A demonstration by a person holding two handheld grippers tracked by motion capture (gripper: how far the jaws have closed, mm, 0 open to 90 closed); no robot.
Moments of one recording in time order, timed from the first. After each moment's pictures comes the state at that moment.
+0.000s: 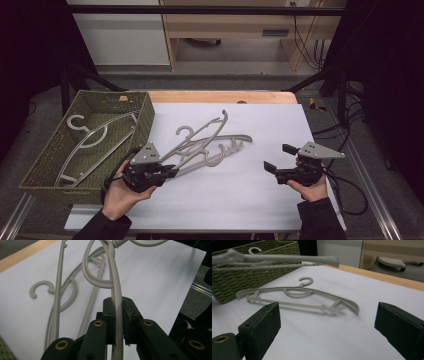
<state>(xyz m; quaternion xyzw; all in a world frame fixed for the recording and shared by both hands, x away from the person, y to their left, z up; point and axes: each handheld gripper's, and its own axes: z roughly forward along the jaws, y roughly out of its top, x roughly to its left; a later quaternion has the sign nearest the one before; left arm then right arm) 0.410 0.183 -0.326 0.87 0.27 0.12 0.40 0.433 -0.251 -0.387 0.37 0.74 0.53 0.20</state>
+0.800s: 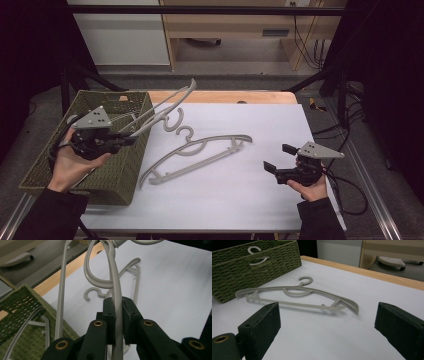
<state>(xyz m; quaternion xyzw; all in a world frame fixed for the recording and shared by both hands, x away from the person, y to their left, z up) 0.449 0.278 -0.268 0.85 0.27 0.19 0.40 0.434 -0.250 -0.388 0.37 0.74 0.53 0.20</state>
